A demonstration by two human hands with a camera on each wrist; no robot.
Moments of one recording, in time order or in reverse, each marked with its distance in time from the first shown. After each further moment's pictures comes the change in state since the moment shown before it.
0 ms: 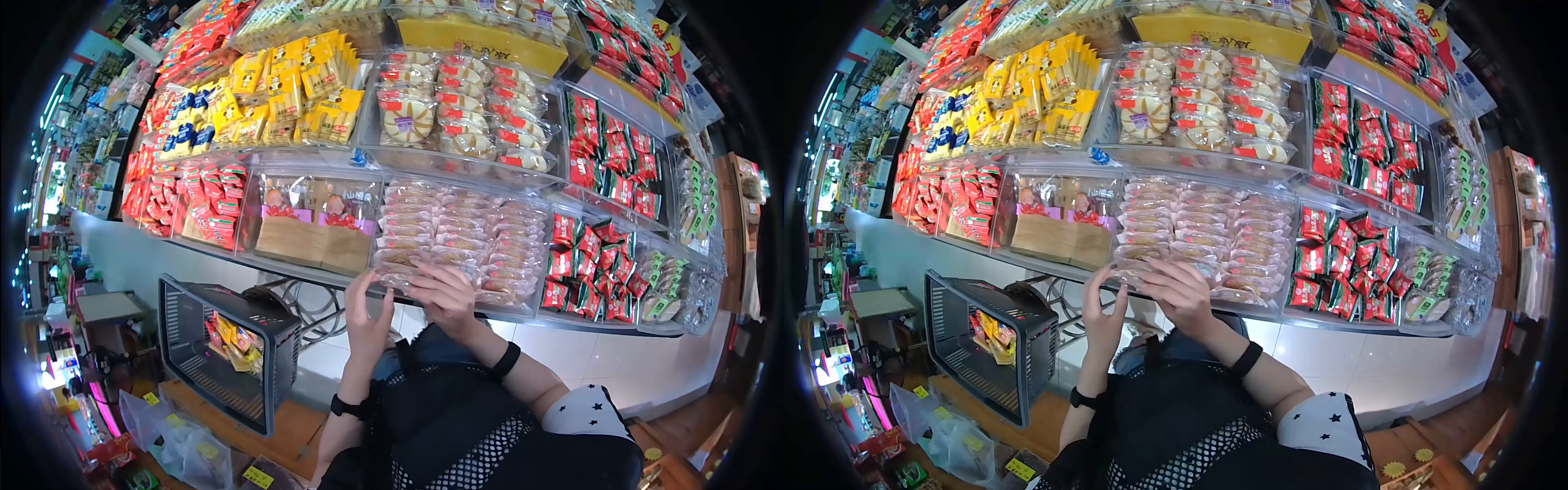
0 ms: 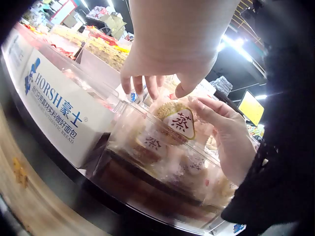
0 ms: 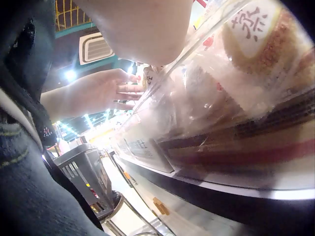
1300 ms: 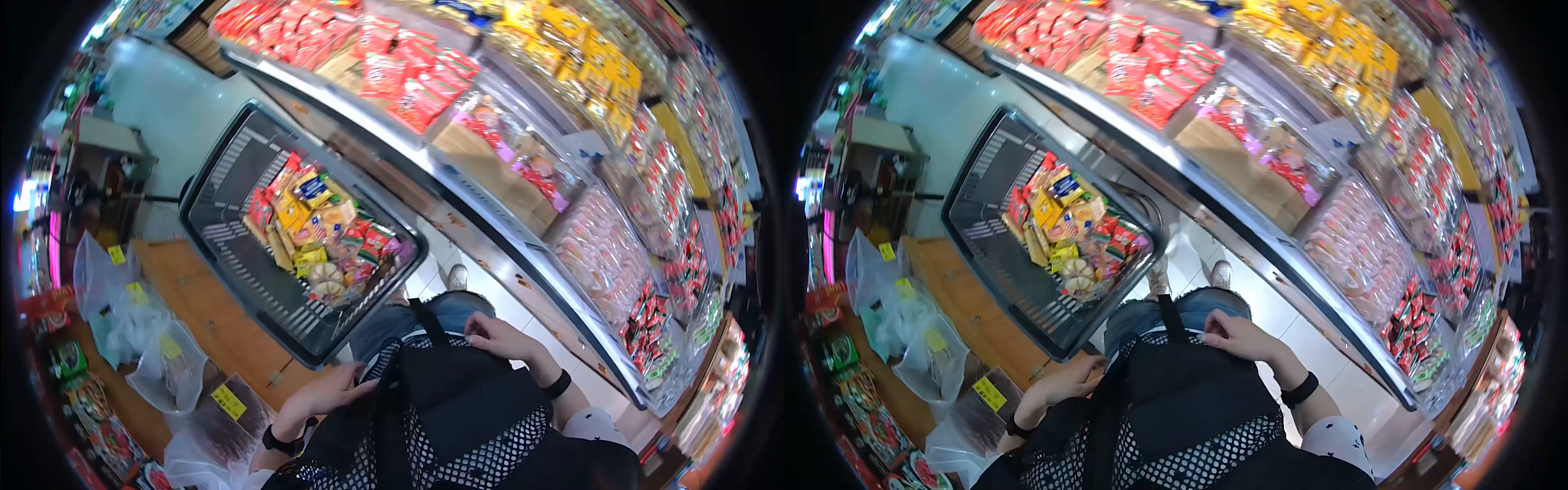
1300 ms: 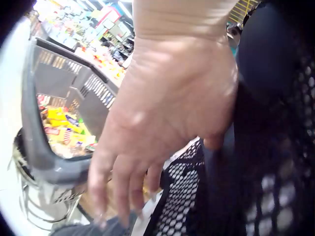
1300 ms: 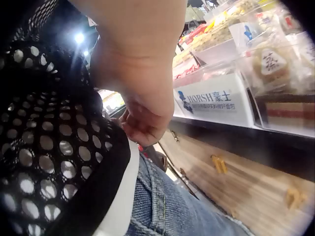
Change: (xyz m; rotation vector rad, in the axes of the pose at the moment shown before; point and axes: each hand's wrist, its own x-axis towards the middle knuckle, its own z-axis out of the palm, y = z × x) left_hand -0.256 -0.111 -0.327 -0.116 -0.682 -0.709; right_hand -0.042 -0.172 0.142 0.360 -1.518 0.827
